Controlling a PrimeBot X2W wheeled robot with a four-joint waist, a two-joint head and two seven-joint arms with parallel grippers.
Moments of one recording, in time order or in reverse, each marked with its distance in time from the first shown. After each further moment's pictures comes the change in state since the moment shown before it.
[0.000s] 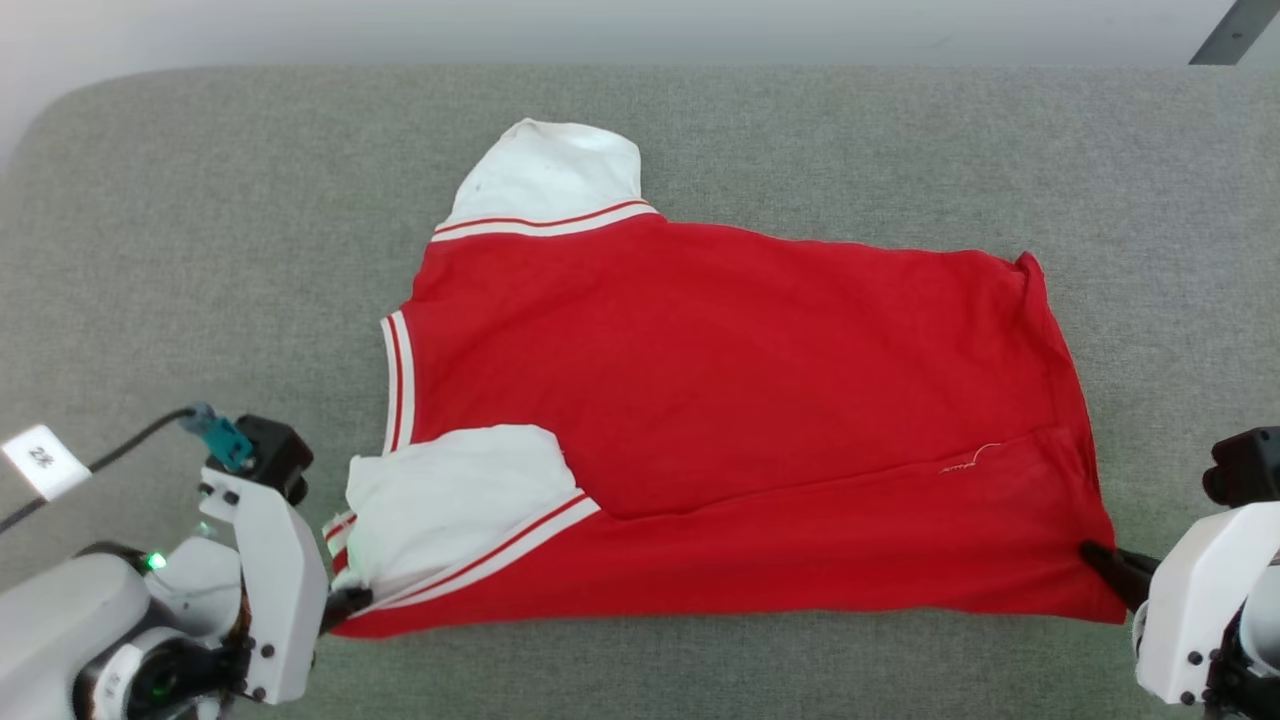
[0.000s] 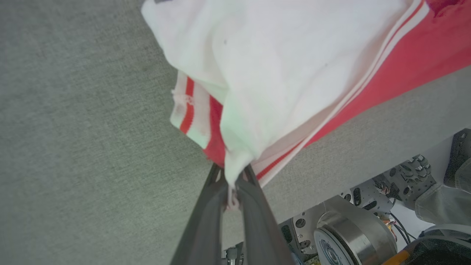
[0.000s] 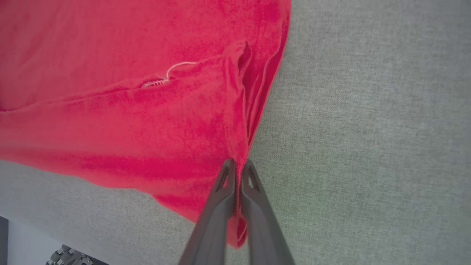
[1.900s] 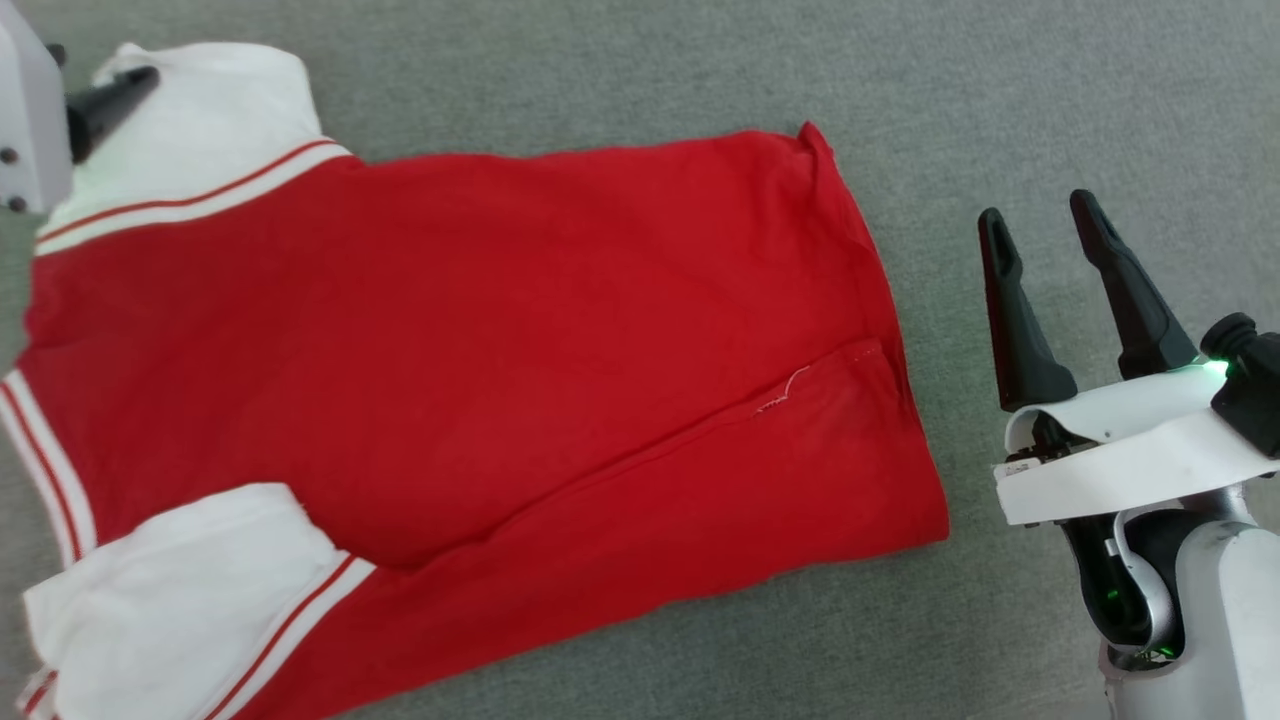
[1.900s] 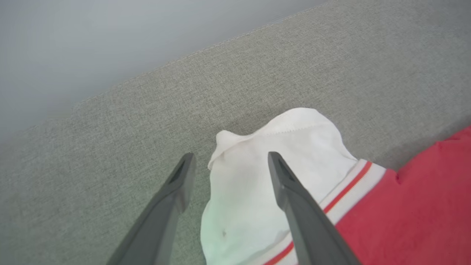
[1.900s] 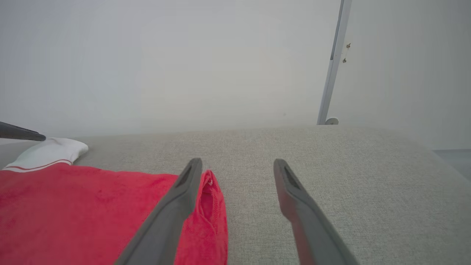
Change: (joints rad) left arm -0.601 -0.186 0.145 0.654 0.216 -0.260 -0.010; right arm -0.253 0.139 0.213 0.106 -0.177 0.000 -1.021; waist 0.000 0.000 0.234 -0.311
